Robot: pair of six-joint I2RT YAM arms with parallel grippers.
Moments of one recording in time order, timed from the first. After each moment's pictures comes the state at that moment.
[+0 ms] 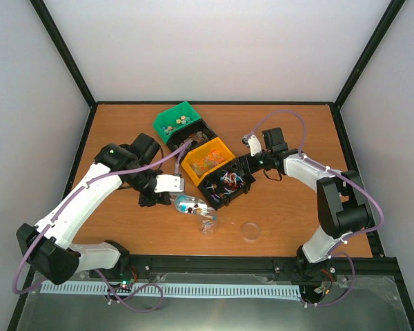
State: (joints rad) left arm -0.52 1.24 1.26 -1.38 0.43 0.96; right arm 0.31 1.66 0.99 -0.24 -0.55 -0.05
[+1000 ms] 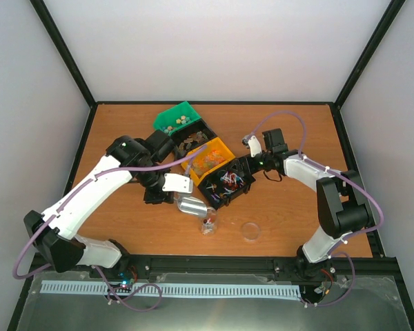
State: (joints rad) left arm -0.66 1.34 1.42 -1.49 0.29 0.89; right arm 0.31 1.66 0.98 -0.23 -0.56 -0.04
